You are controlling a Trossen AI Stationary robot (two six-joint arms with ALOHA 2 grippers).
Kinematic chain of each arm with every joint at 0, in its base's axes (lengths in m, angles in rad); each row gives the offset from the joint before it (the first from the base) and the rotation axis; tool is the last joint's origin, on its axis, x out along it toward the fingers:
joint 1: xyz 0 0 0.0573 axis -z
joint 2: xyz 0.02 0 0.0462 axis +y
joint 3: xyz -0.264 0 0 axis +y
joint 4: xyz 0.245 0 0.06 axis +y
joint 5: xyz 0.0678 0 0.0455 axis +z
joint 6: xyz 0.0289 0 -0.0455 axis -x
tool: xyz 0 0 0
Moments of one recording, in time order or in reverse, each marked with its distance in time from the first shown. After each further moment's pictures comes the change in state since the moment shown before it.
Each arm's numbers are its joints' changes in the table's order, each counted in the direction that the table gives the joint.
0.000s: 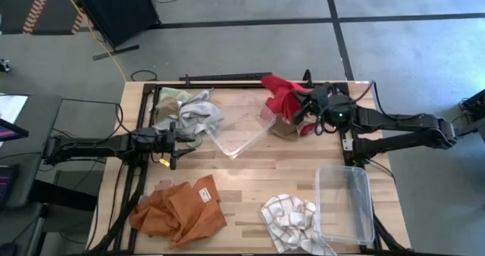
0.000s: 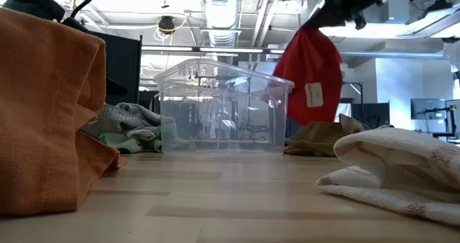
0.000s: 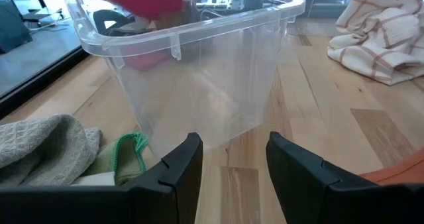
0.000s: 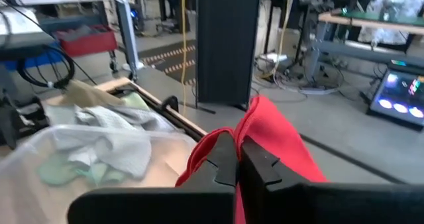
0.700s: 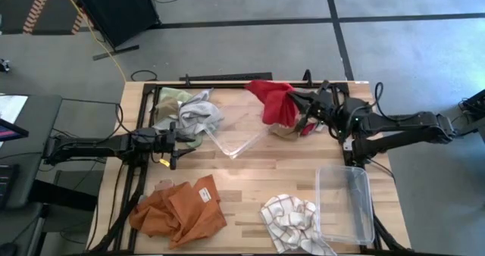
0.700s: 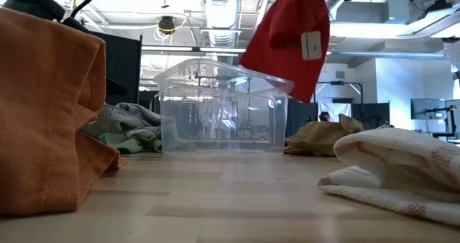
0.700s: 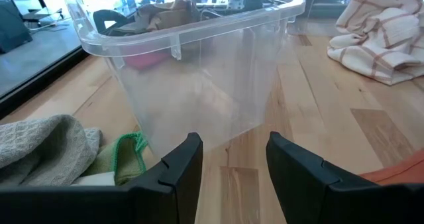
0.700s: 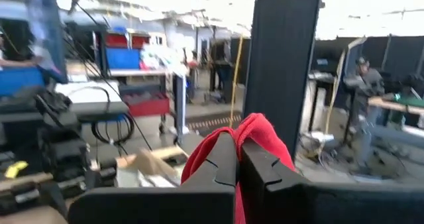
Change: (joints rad) left arm 0.000 0.000 0.000 0.000 0.000 0.000; right arm -0.126 0.000 0.000 -0.367 0.086 0.234
